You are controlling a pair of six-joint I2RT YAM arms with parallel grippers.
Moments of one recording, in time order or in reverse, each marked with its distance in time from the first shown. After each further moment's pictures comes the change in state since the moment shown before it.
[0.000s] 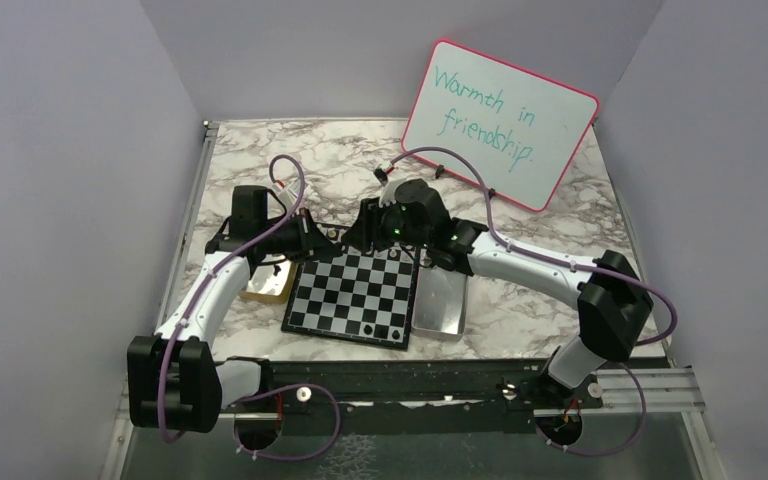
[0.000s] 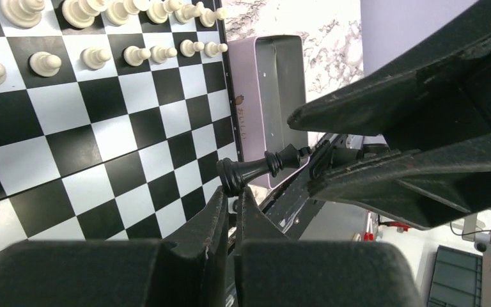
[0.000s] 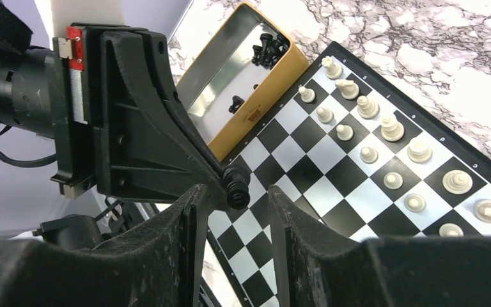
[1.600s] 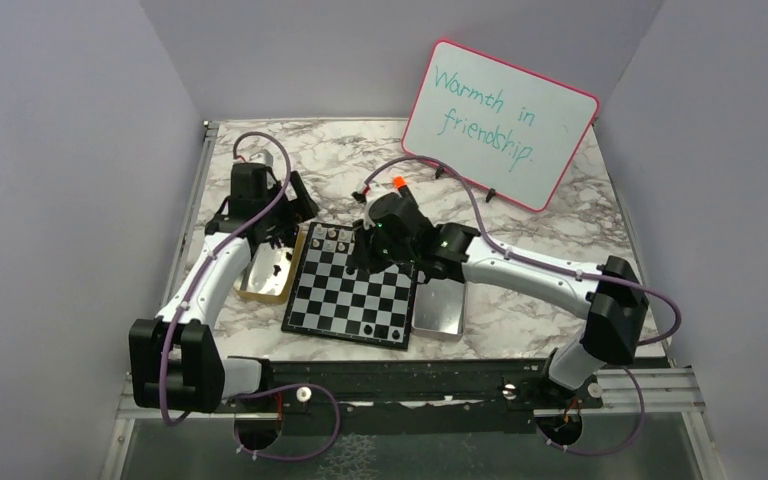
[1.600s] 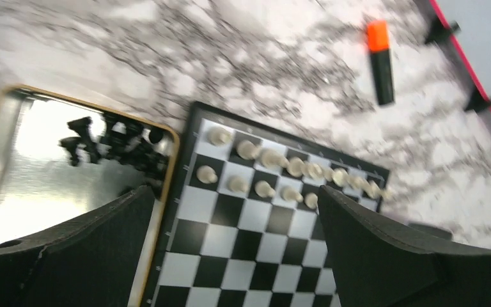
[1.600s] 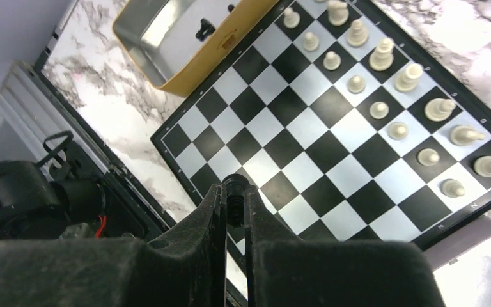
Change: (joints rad) left arm -0.010 0.071 0.124 0.039 -0.661 -0.053; right arm 0.112 -0.016 0.112 -0.354 0.158 -0.099
